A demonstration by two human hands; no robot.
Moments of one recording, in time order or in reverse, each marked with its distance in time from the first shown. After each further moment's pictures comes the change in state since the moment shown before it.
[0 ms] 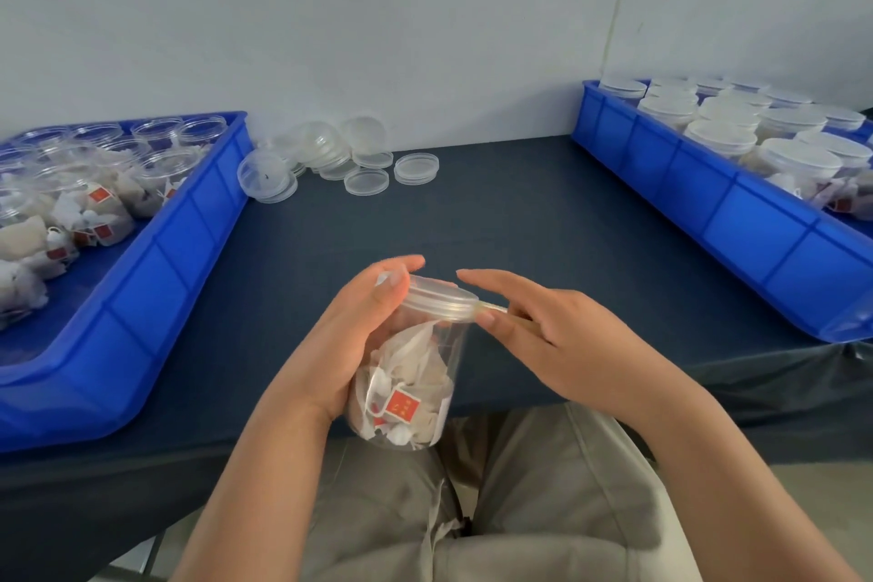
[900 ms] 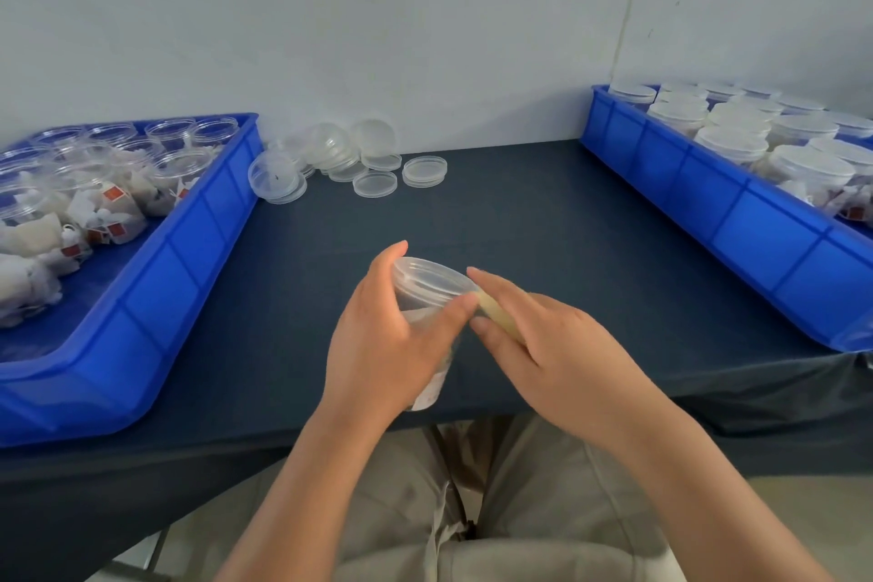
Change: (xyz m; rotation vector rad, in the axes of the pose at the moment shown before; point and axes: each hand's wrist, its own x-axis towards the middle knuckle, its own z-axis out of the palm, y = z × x) left_hand 0.000 -0.002 0.038 0.712 0.456 0.166; right_hand -0.006 -0.021 0.017 -0.109 0.127 0.038
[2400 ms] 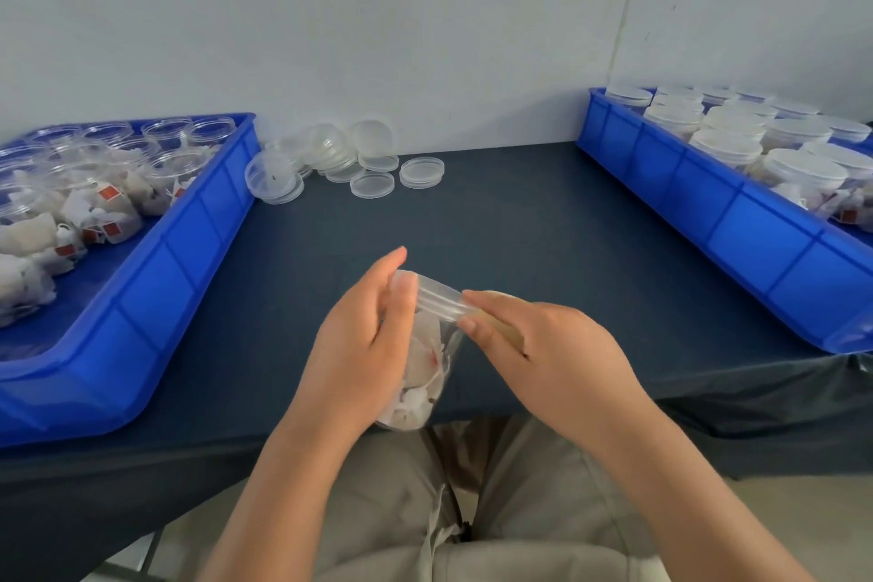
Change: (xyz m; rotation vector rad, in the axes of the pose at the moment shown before) left_hand -0.004 -0.004 -0.017 -0.081 -0.106 0.018; right_hand -0.002 -0.003 0.003 -0.070 0.071 0.037
